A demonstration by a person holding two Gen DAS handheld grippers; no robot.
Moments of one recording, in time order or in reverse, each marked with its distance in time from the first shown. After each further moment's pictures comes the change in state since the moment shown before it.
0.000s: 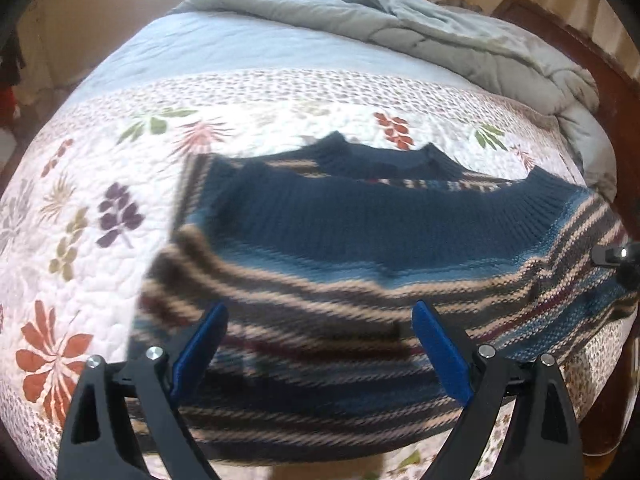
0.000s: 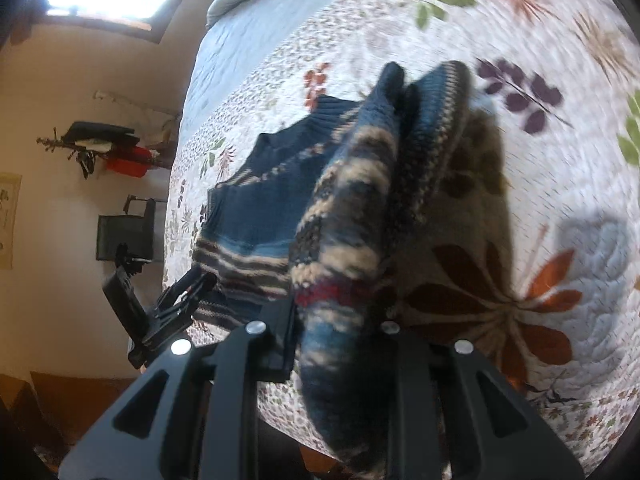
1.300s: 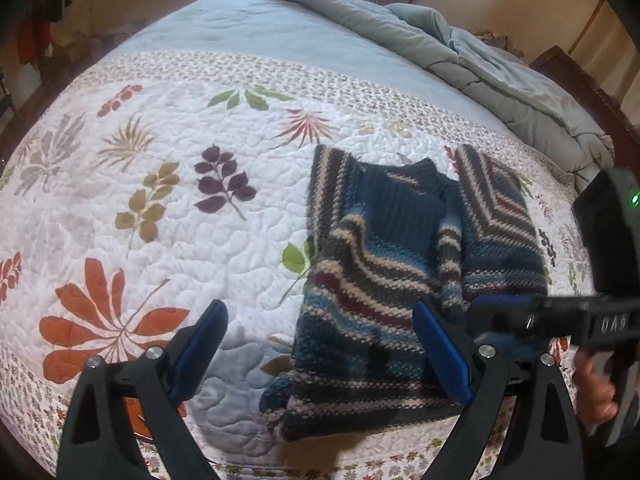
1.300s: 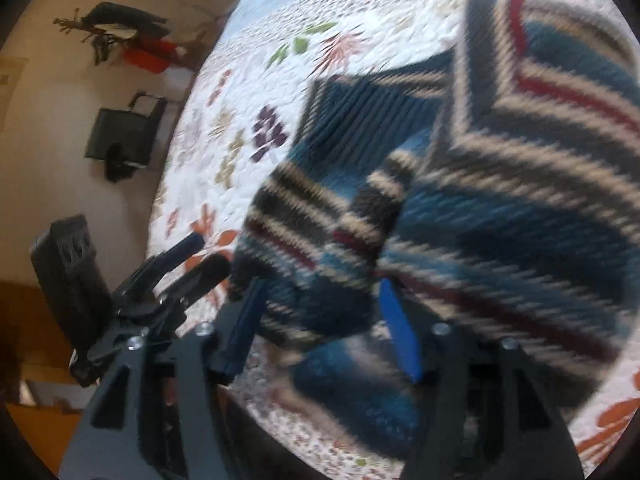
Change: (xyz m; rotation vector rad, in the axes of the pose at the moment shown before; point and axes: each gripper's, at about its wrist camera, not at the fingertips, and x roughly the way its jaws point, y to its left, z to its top) left arm -0.034 0.115 -0.016 -0.180 -0.014 -0.038; right arm 0.199 0.169 -0.026 -0.284 0.240 0.008
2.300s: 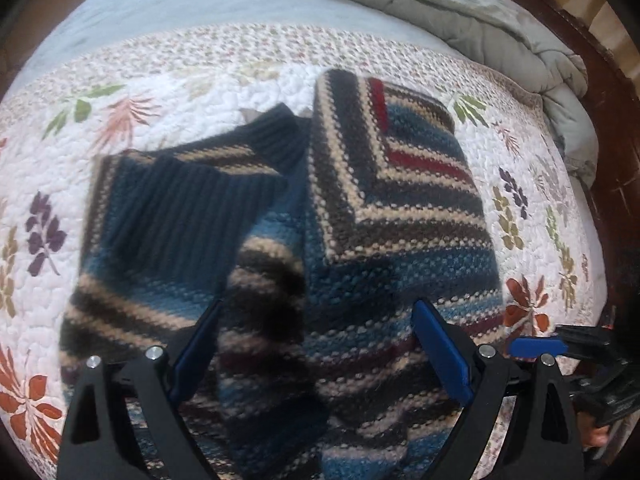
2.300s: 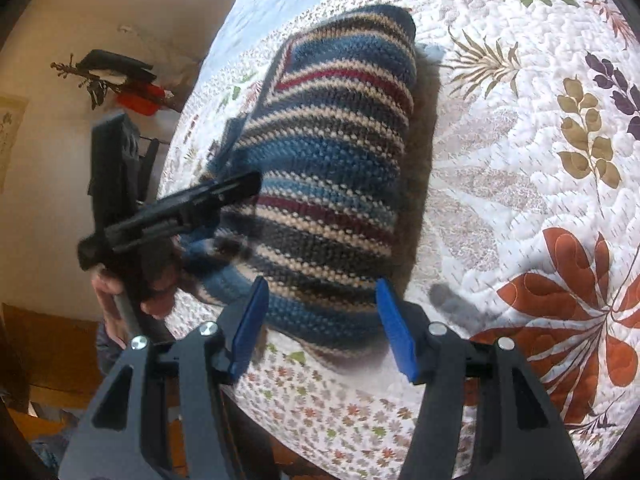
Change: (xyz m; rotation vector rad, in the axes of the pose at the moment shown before) left arm 0.098 -0.148 0.028 0.192 0.233 -0.114; right arm -0.120 -0.121 -0.092 0.085 -0.133 -0.037
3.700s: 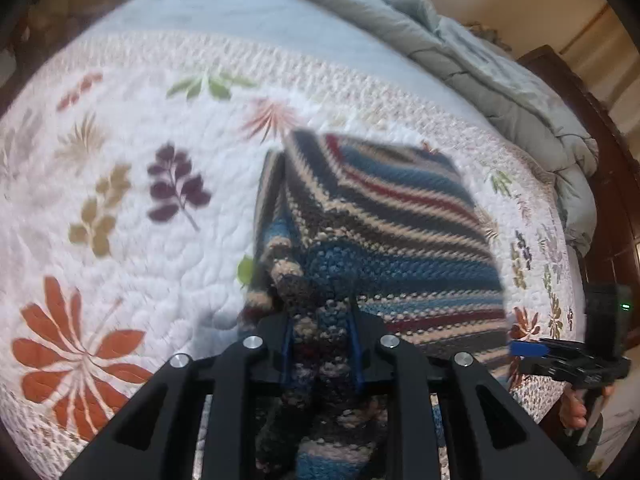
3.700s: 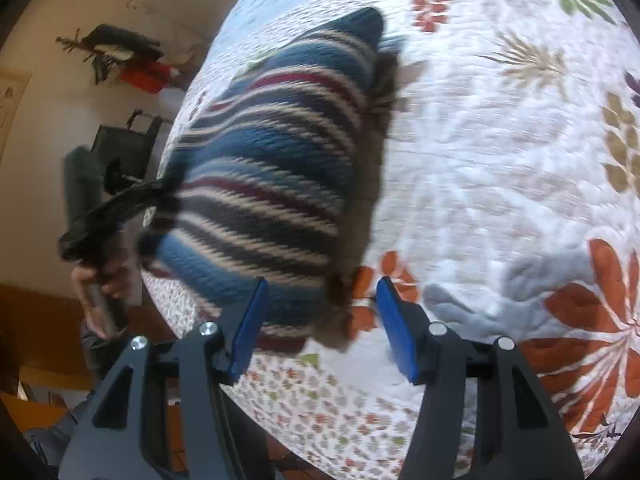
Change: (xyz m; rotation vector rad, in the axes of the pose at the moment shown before) left arm -0.076 0.129 -0.050 -0.212 -0.146 -0.001; right arm 0.022 0.036 -0.003 -0.081 0.045 0.002
